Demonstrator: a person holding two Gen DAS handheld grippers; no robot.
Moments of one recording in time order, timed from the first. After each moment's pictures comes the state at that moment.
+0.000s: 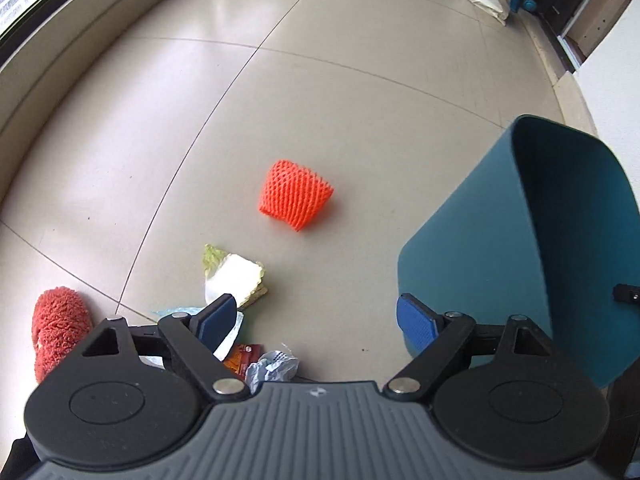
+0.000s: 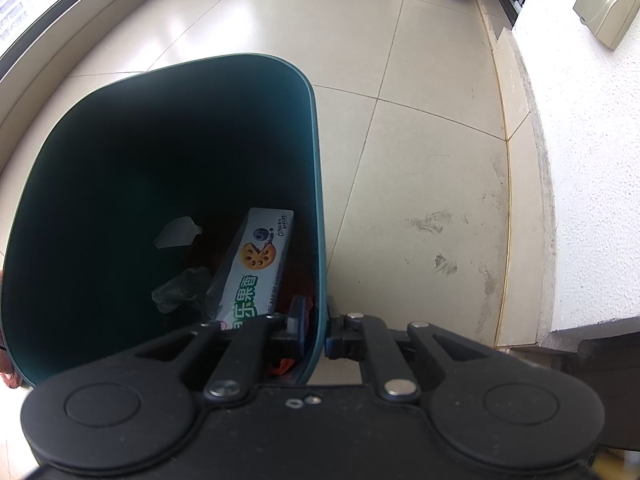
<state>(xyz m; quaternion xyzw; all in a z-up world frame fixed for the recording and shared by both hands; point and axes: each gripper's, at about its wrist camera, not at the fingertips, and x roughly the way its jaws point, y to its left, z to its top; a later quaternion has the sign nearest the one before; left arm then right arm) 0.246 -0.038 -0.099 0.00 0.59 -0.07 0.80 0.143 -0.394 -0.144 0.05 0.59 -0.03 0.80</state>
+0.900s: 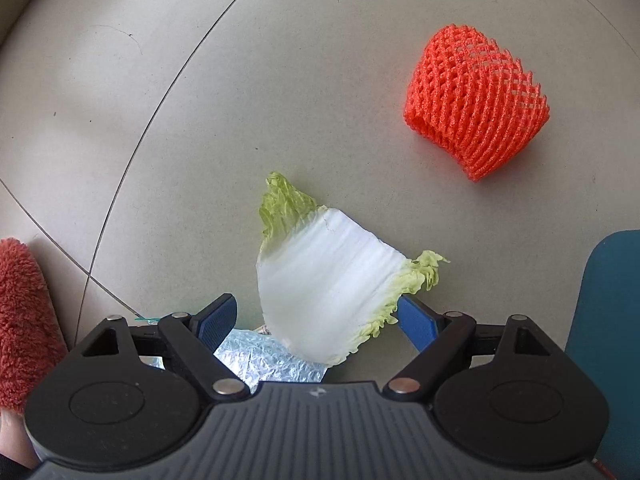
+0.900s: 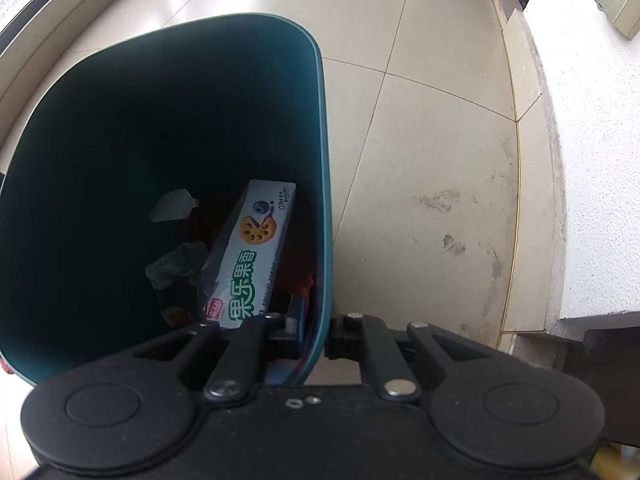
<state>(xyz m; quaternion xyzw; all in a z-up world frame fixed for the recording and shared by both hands) 0.340 0.036 -0.328 -0.01 0.72 0.02 0.70 0.150 -0.391 -0.170 0.04 0.63 -0.03 0.78</state>
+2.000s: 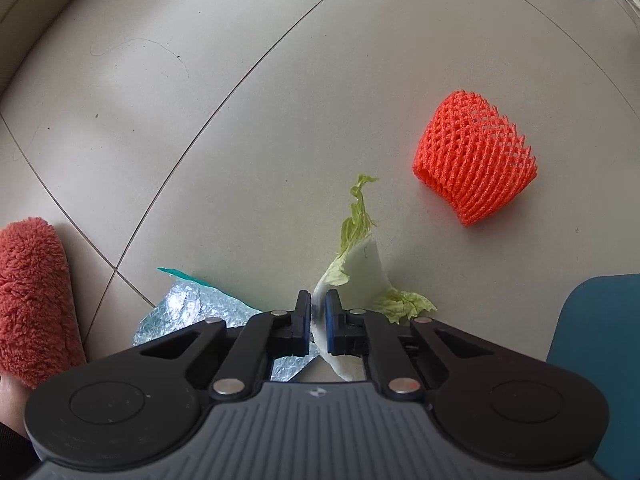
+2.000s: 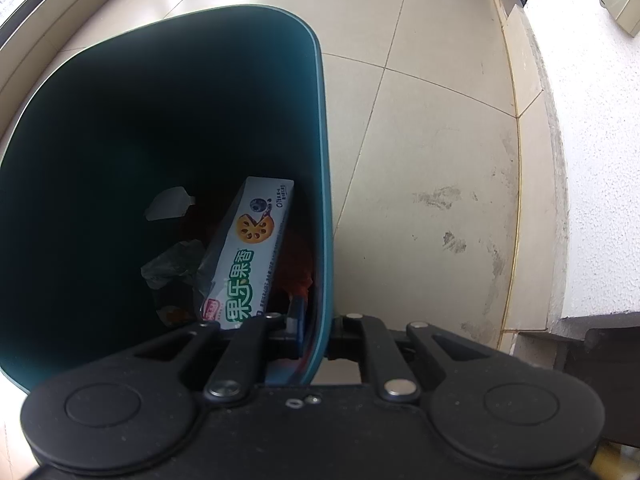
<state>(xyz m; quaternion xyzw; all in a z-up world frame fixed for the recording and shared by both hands) 0.334 0.050 -0.281 -0.05 0.67 0.06 0.74 0.149 -0.393 -0.172 0.04 0.63 -0.03 0.78</state>
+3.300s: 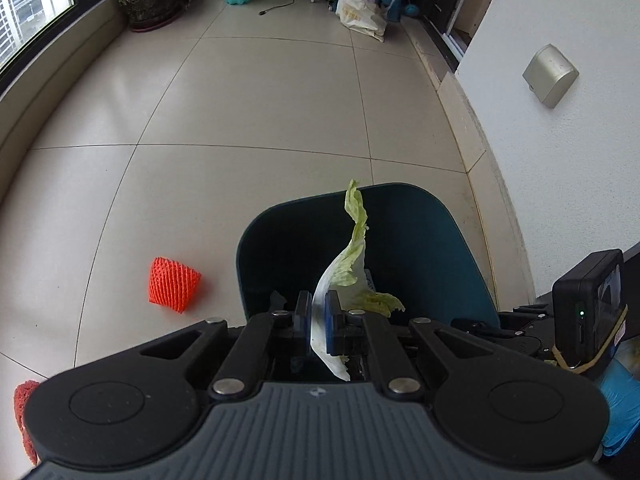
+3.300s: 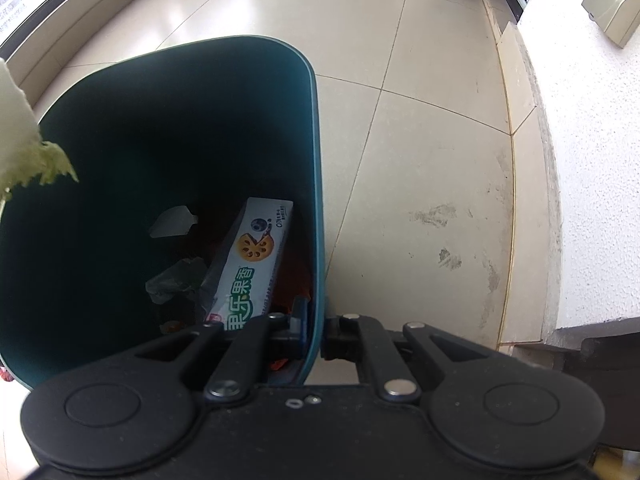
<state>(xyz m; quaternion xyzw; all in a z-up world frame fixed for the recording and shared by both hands) 0.236 -0.200 -0.007 0.06 0.53 -0.21 0.82 0.143 -0.400 -0.153 0.05 0.60 -0.03 0.80</state>
